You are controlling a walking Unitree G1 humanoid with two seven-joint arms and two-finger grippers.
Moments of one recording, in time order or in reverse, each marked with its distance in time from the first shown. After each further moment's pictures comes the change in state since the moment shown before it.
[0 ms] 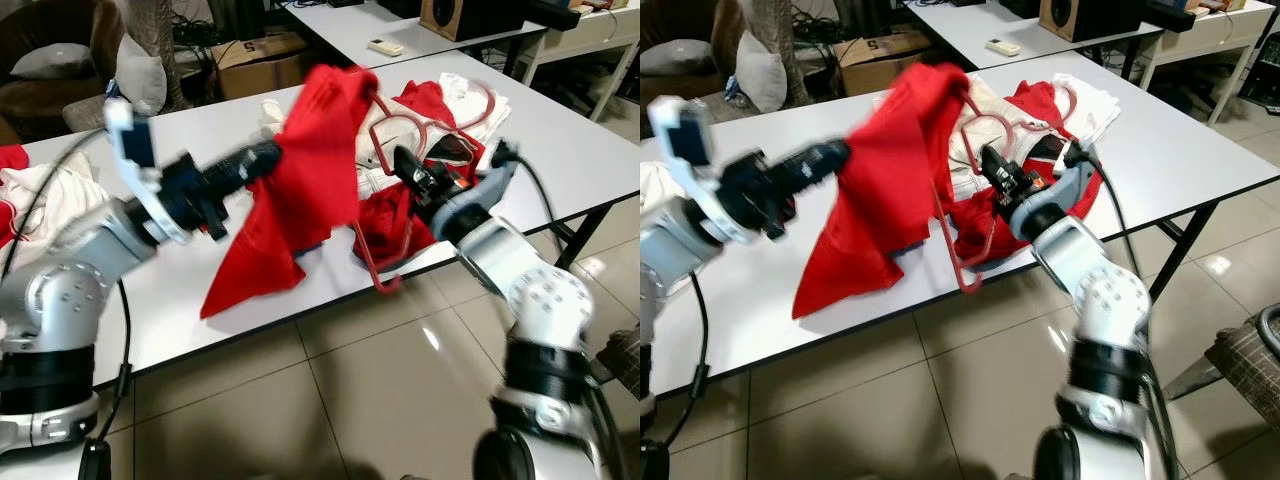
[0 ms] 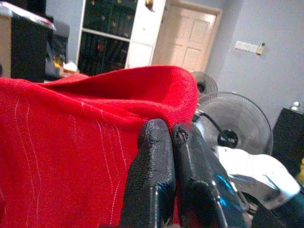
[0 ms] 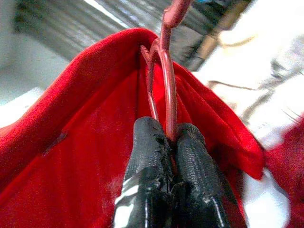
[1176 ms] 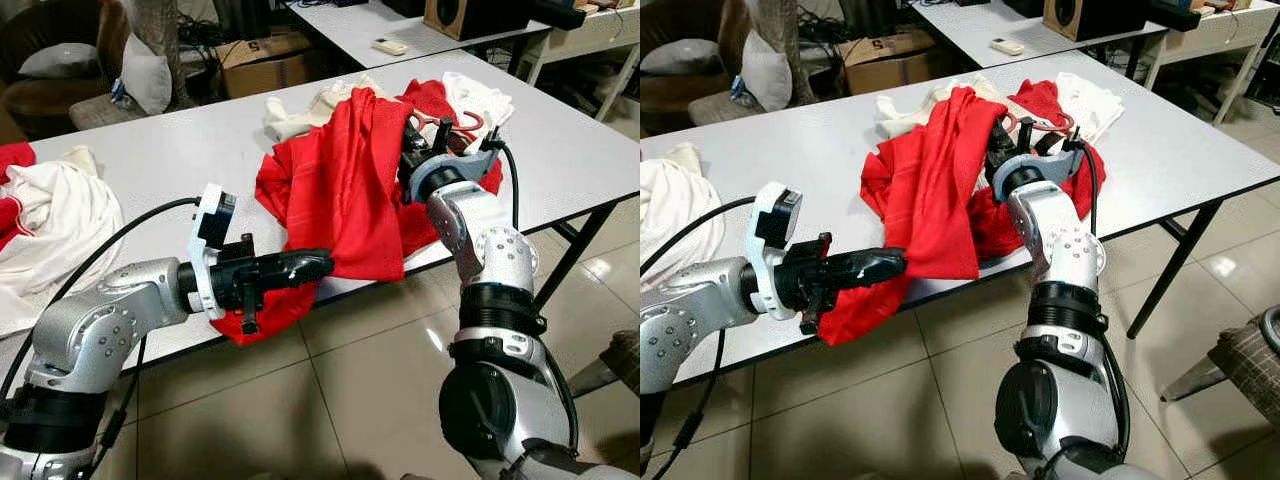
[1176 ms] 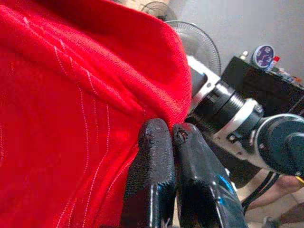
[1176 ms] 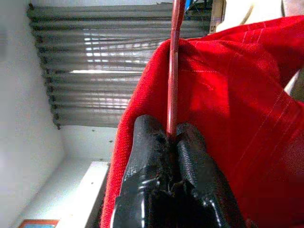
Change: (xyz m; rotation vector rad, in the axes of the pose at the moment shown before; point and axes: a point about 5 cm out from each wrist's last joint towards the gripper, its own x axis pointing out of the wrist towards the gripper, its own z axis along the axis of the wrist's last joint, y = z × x) left arm -0.003 -0.026 -0.061 -0.176 0.288 -0.179; right arm 0.050 0.014 0.008 0.564 -0.125 -0.006
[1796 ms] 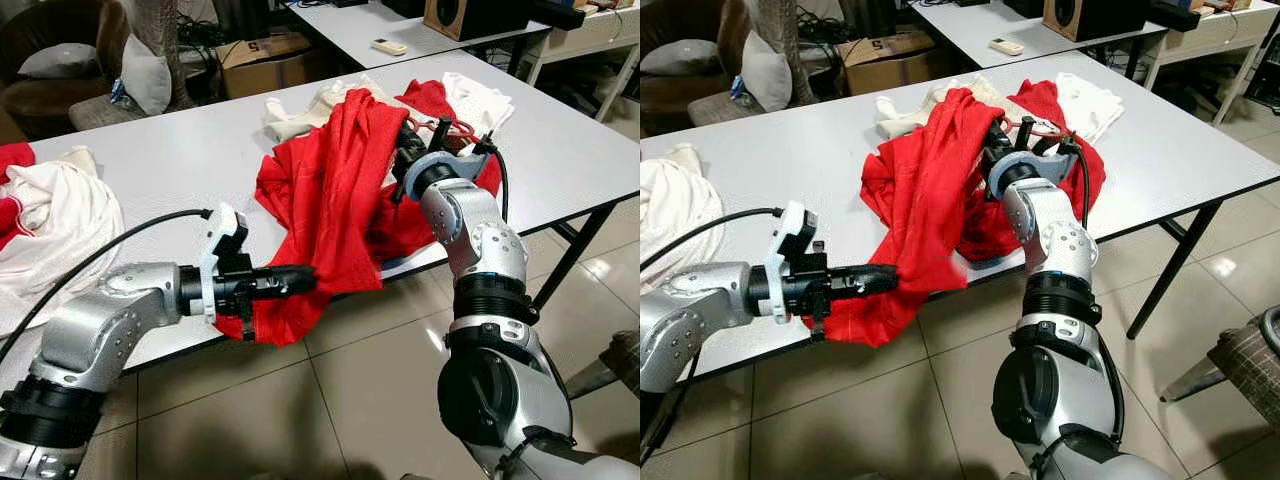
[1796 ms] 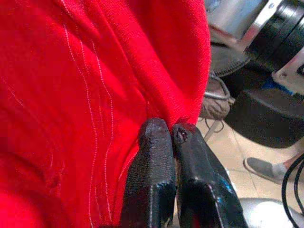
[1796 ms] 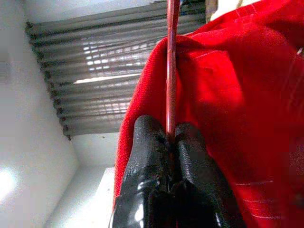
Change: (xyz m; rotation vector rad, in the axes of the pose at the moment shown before) left arm -0.010 0.018 -0.013 0.131 0.177 0.127; right arm 0.007 -0.002 0.002 0.096 -0.003 -0.017
